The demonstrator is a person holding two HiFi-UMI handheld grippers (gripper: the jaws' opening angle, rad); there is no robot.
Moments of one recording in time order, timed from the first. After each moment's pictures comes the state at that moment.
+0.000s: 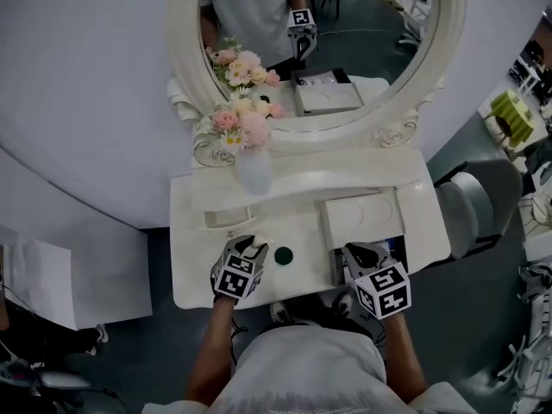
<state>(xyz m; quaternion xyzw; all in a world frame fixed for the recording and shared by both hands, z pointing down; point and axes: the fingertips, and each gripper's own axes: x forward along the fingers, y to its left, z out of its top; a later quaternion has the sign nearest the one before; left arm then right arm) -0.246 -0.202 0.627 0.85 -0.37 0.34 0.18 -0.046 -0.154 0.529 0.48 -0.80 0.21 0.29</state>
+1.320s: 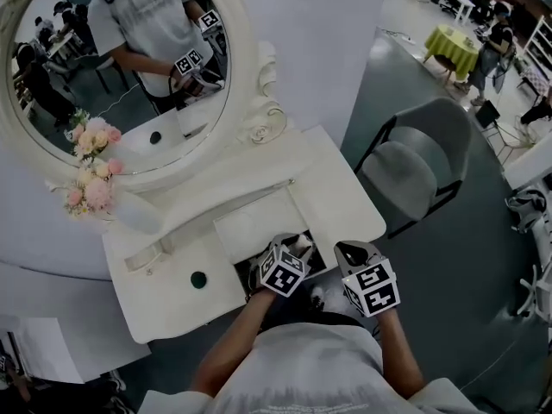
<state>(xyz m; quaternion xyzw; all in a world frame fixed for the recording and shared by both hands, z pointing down) 0.161 -0.133 0.638 0.90 -0.13 0.40 0.08 0.214 -0.088 0.549 0.58 -0.73 0.25 0.27</state>
